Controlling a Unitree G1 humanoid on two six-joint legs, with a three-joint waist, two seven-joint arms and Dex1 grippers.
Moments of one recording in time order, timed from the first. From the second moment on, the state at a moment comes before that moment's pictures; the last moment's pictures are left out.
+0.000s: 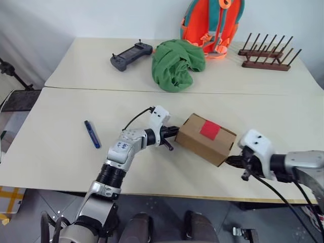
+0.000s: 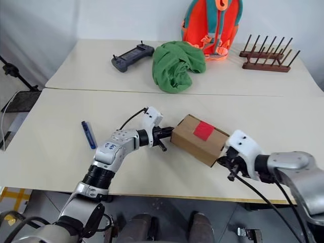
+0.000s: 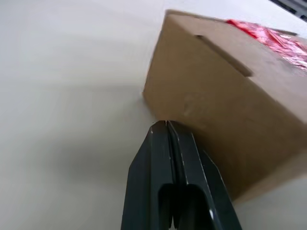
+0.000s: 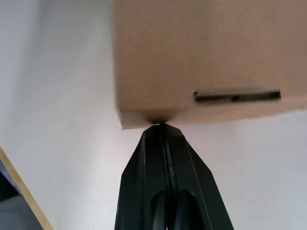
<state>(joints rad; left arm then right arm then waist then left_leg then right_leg) -0.64 0.19 -0.15 0.14 -0.24 0.63 -0.60 -0.02 -0.96 -0.31 -0.65 0.41 1.10 0.92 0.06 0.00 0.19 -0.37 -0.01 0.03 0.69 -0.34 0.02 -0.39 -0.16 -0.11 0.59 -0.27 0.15</state>
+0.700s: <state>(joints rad) -0.41 0.50 0.11 -0.29 -0.43 0.84 -0.68 -0.33 -0.96 -0.35 -0.33 0.55 0.86 0.95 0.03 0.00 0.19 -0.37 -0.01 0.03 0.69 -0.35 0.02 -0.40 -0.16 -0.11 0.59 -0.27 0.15</state>
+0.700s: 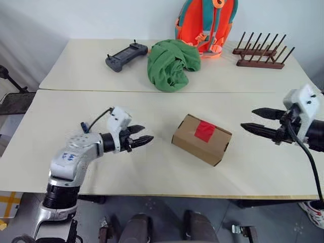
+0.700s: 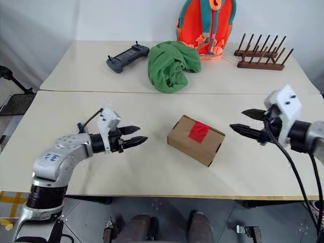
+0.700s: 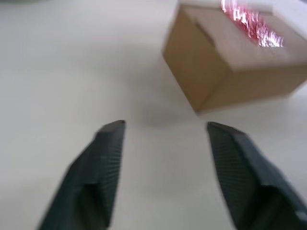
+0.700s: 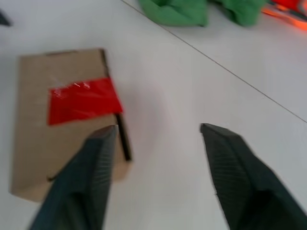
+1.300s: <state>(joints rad) 0.27 0.04 0.57 -0.87 -0.50 0.59 -0.18 -0.74 -0.77 -0.04 0.36 0.39 0.40 1.21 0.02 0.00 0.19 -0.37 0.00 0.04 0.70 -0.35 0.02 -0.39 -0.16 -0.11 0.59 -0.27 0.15</state>
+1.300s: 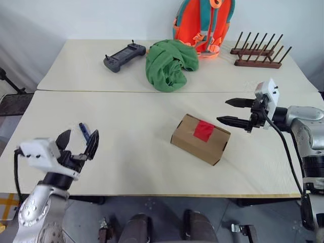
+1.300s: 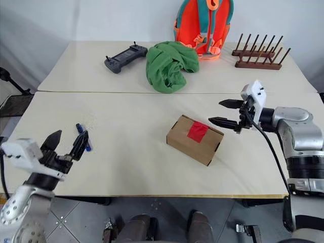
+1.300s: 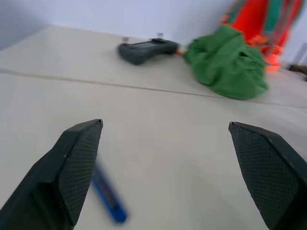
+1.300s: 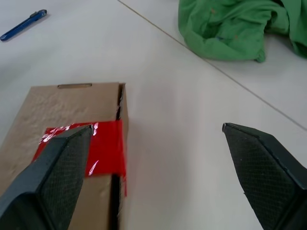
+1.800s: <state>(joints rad) 0.19 -0.05 0.46 -0.88 -0.49 0.72 0.22 -0.88 -0.66 0.03 0.57 0.30 0.28 1.27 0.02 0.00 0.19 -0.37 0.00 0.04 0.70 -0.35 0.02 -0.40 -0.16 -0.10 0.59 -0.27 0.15</state>
